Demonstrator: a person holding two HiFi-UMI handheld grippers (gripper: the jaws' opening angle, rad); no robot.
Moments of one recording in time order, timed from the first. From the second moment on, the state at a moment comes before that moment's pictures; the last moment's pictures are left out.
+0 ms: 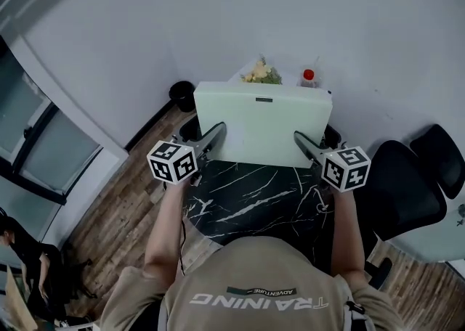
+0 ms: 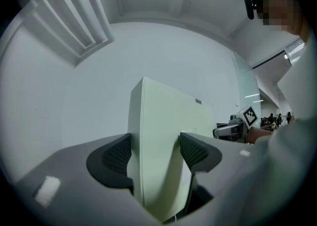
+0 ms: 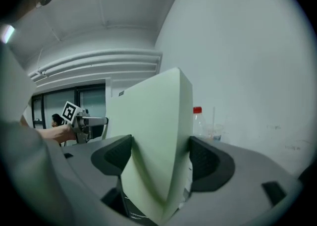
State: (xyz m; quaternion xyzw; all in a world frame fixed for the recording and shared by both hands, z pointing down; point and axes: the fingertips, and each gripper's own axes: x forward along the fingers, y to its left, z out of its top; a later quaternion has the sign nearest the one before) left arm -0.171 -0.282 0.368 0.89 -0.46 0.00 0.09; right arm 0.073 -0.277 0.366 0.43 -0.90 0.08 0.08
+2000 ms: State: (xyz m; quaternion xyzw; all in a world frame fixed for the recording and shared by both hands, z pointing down) left arm -0.176 -0.331 0.185 0.89 -0.46 -0.06 -0.05; right arm 0.068 -0.333 0.191 0.42 -0.90 -0.06 0.01
